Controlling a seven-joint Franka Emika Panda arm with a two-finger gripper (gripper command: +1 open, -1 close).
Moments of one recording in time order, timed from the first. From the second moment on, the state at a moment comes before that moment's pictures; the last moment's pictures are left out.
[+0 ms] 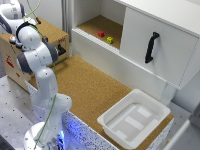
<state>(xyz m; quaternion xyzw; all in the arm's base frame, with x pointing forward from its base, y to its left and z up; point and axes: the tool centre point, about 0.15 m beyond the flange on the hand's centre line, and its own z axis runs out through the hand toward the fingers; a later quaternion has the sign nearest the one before) 0.140 0.512 0.480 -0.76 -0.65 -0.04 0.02</state>
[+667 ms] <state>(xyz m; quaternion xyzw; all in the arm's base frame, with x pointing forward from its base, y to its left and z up) 0.167 0.529 0.463 -0.77 -0.64 -0.05 0.02</state>
